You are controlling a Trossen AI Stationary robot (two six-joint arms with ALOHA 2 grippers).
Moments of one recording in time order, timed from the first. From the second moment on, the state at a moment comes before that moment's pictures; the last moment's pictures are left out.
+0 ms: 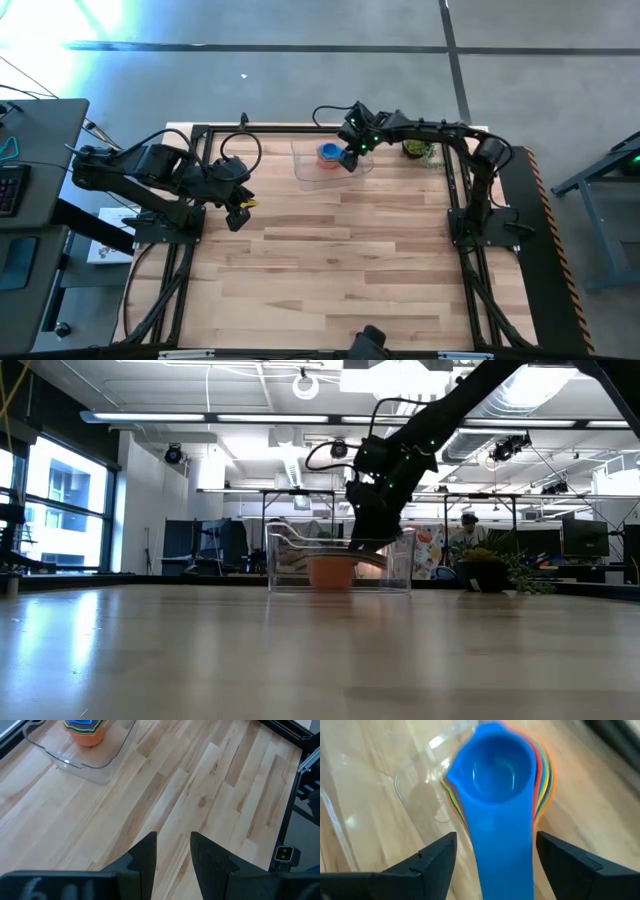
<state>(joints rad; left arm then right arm) -0.22 1.18 1.49 -1.25 -0.27 -0.70 -0.61 1.91 1.33 -0.45 -0.28 -0.05</state>
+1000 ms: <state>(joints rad) -0.22 1.18 1.49 -1.25 -0.27 -0.70 -0.19 1.72 1.33 -0.42 -0.04 0.08</state>
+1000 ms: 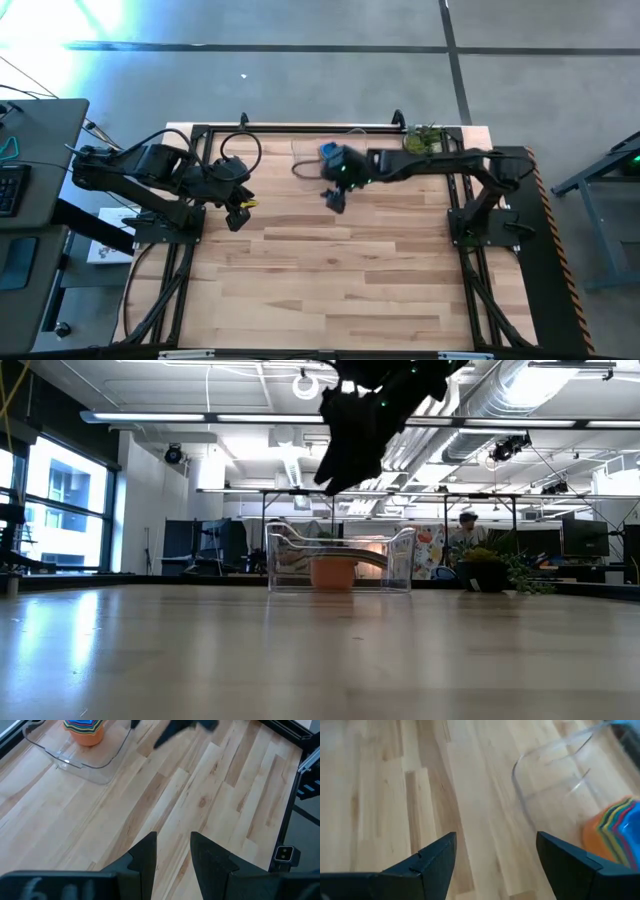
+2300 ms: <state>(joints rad) -0.22 1.18 1.49 -1.22 -0.27 -0.70 -0.22 1.94 1.33 -0.09 0.02 0.20</state>
